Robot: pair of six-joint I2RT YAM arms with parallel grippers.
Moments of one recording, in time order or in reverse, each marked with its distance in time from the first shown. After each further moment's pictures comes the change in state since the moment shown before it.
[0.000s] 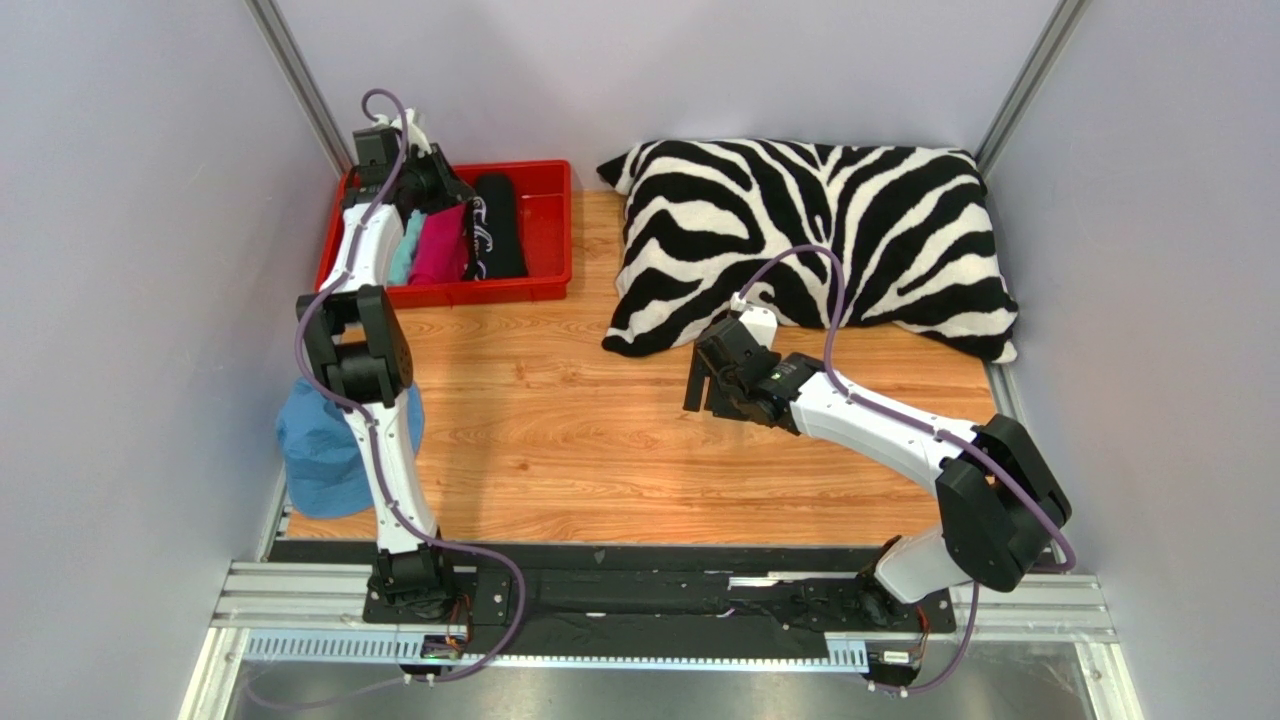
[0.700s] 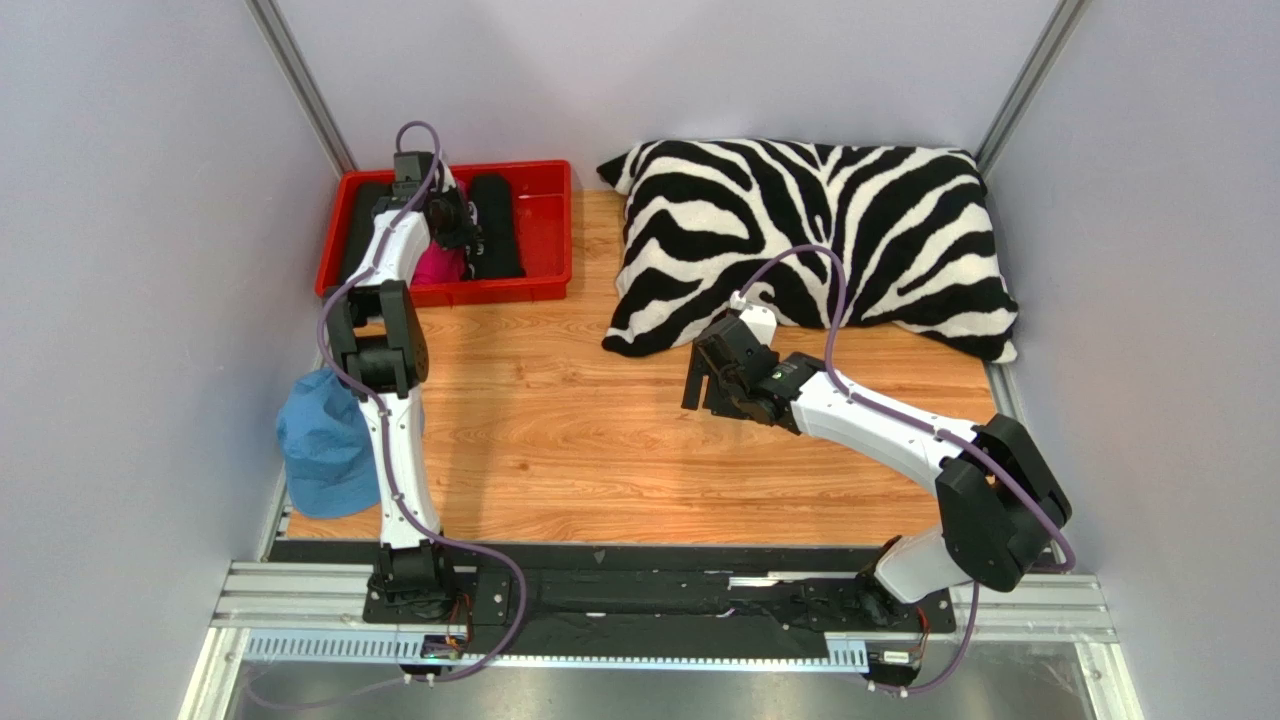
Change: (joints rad) left arm -0.047 0.084 -0.018 -0.122 -0.186 -0.043; right arm -0.006 0.000 -0.002 0.022 -0.024 0.001
